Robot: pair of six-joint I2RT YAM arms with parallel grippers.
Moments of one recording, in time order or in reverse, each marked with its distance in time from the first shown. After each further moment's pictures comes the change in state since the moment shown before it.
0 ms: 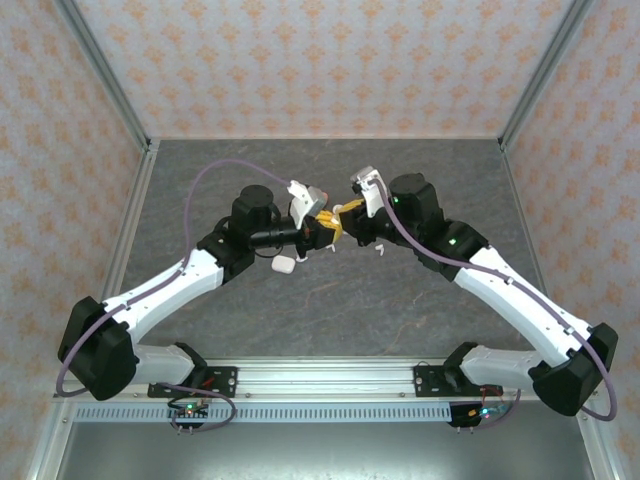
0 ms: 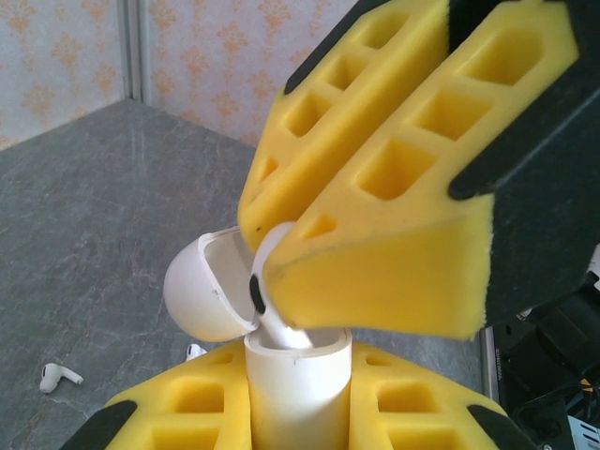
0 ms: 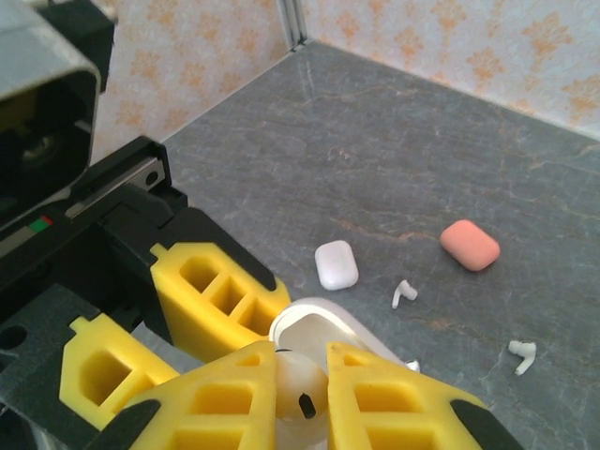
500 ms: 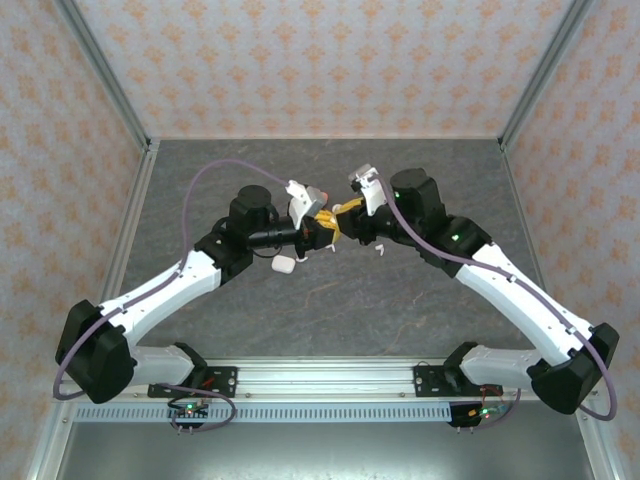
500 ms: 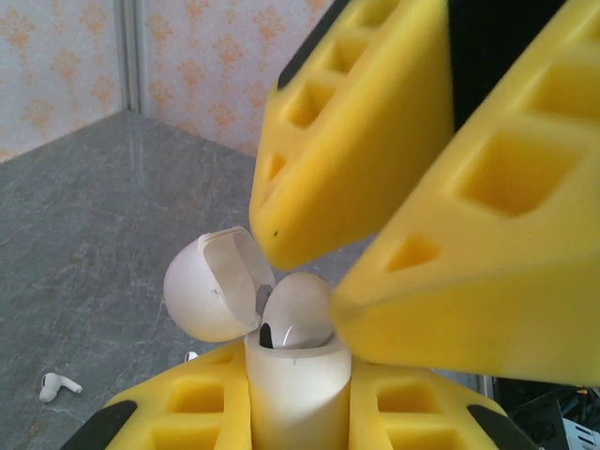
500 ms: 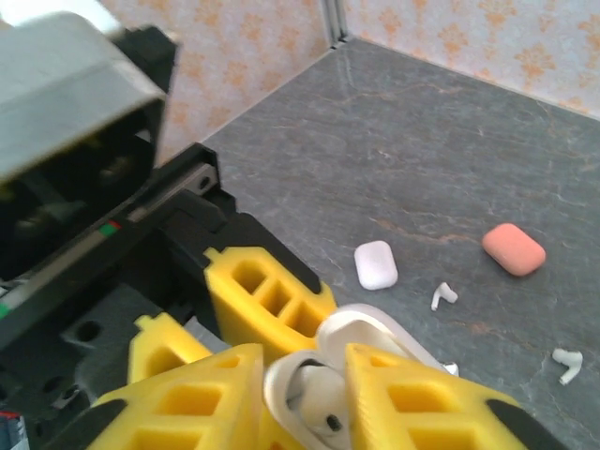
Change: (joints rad) left arm 0.000 -0.023 0.000 0.000 0.001 0.000; right arm -0.010 0.023 0.095 -0.068 -0.102 0.027
